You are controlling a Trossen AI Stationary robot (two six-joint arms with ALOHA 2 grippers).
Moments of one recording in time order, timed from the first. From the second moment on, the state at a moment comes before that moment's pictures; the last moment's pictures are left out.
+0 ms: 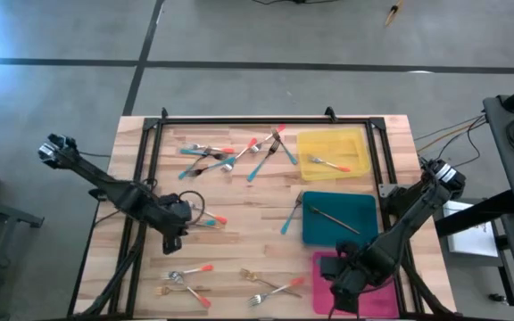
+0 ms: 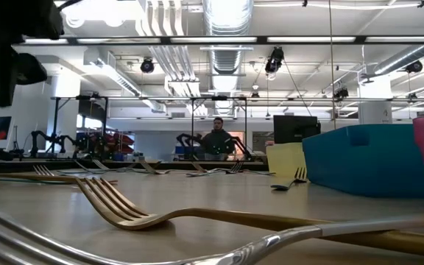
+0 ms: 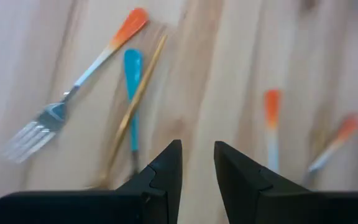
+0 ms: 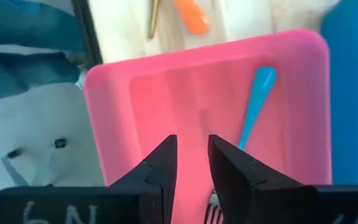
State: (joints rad) left arm -0.54 1.03 0.70 -0.81 -0.11 -0.76; right arm 0.77 1.65 1.35 -0.96 -0.02 1.00
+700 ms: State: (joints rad) left arm -0.53 1.23 0.62 -0.86 -0.22 -0.37; right arm 0.74 1.65 1.35 -0.98 -0.02 1.15
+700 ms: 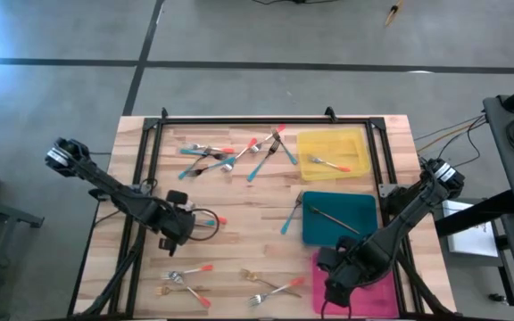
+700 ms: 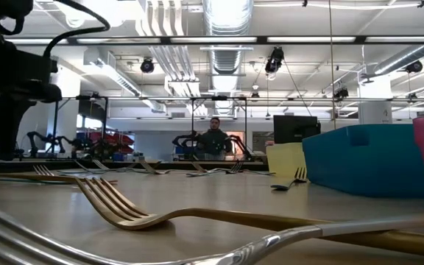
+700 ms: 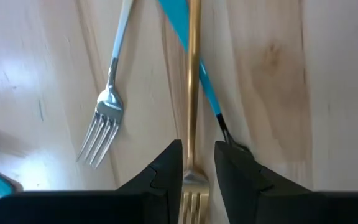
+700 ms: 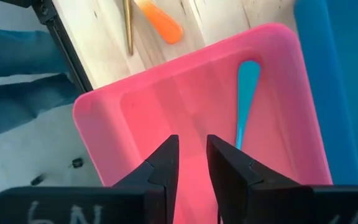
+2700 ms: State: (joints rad) left arm -0.53 1.13 0.83 -0.52 -0.56 -0.72; right arm 0.70 1.64 1.45 -0.99 0.81 1.23
